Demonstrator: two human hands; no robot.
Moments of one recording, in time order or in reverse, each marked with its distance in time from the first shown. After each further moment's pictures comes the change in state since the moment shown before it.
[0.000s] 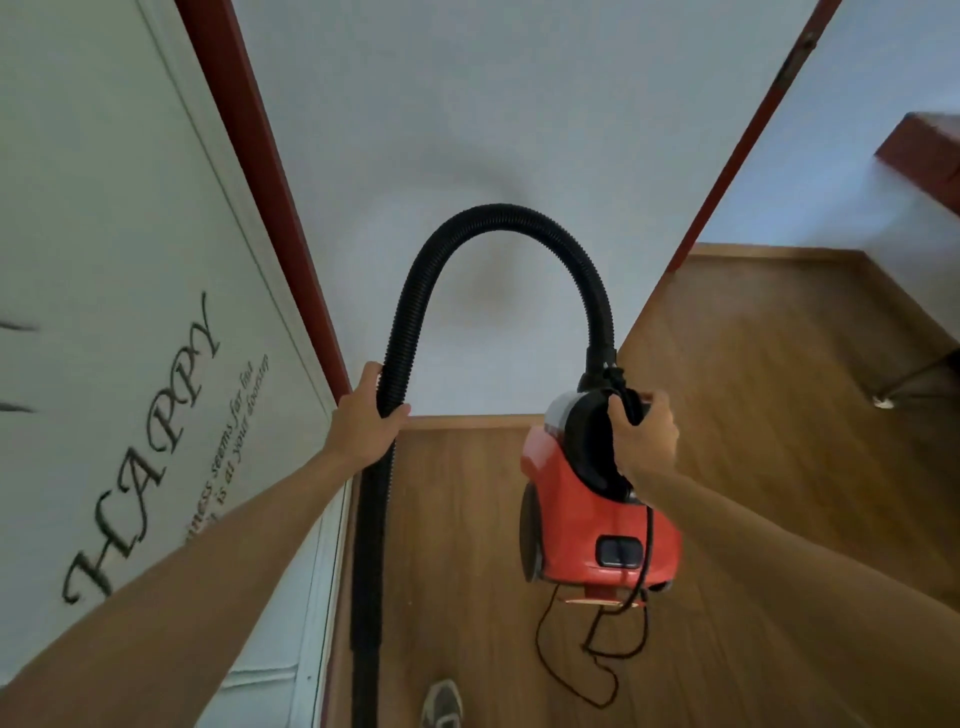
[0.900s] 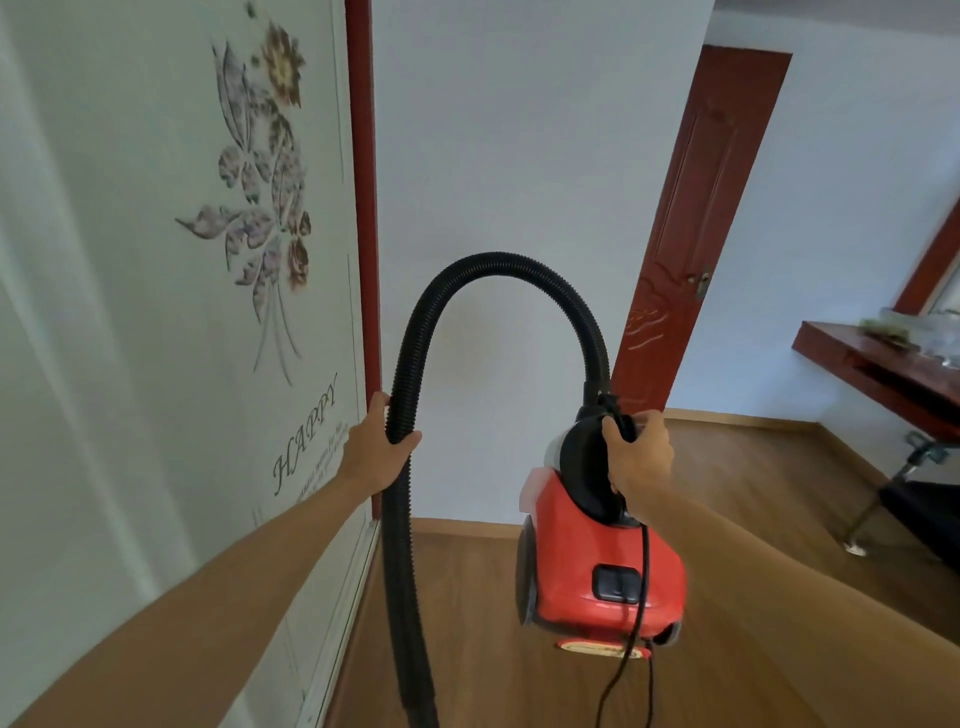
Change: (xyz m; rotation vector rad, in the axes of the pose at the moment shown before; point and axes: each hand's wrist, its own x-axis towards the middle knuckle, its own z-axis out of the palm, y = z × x) left_hand -0.368 0.187 -0.112 -0.105 0.283 0.133; right_hand -0.298 -0.037 -0.271 0.241 0.027 -0.290
